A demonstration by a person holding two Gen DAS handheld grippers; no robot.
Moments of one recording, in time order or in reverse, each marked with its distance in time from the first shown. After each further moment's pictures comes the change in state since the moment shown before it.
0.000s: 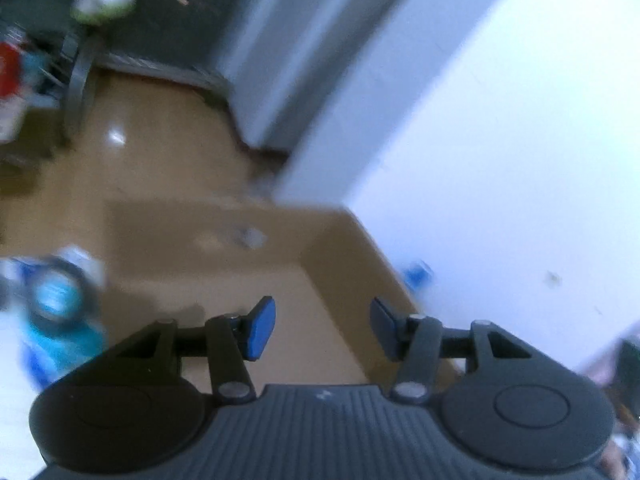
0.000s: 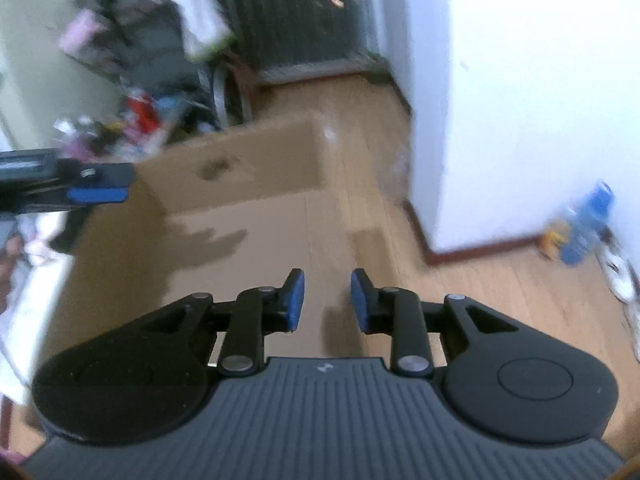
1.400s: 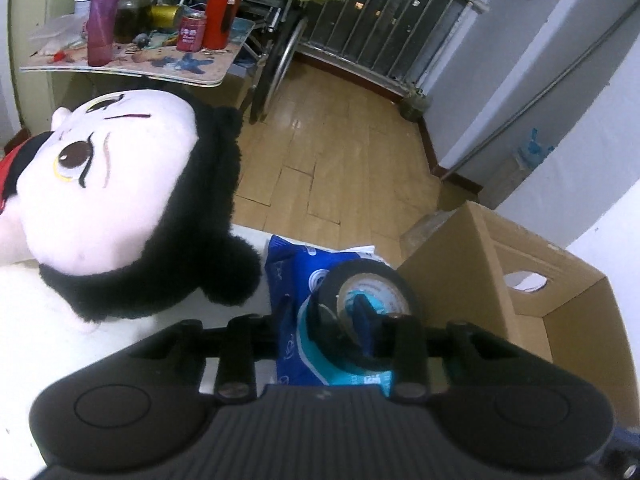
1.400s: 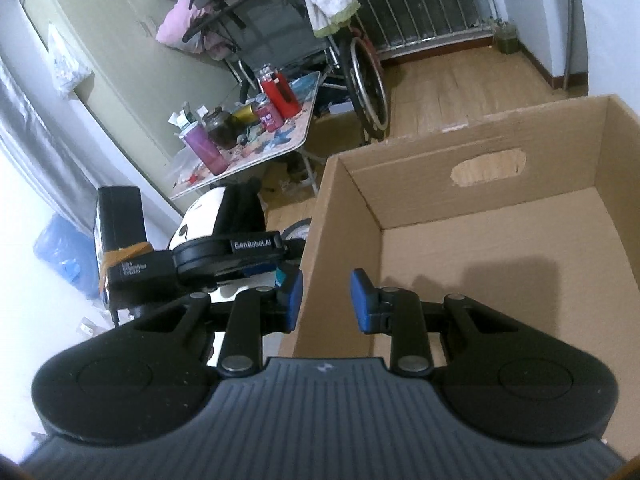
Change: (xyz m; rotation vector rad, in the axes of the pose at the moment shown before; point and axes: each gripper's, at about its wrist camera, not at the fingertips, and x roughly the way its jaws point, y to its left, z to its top) left arm -0.005 0.141 -0.020 -0.283 -0.003 0.442; right arm 0.109 0.183 0.041 0.046 0.099 0.345
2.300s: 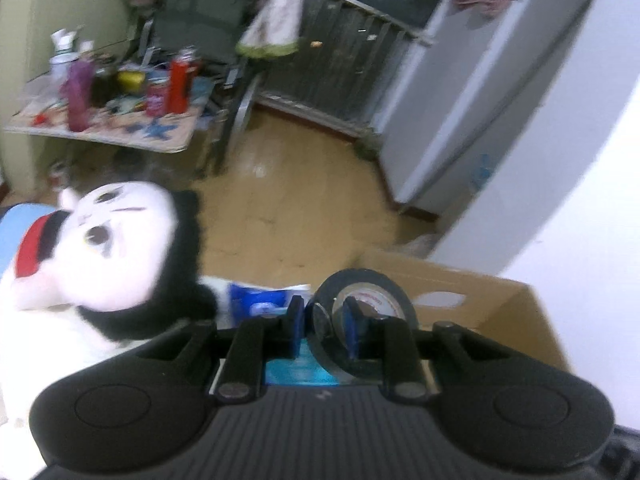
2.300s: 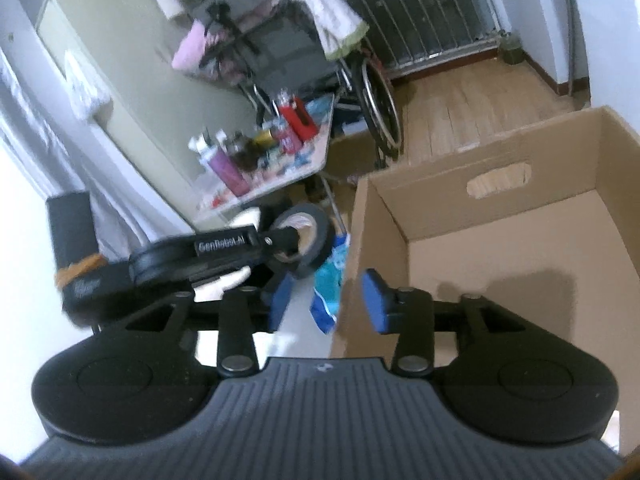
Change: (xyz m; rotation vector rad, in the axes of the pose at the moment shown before) left arm -0.089 -0.030 -0.002 0.103 -0.138 -0.126; right arm -0.042 0.015 0.000 0.053 -0.089 0.059
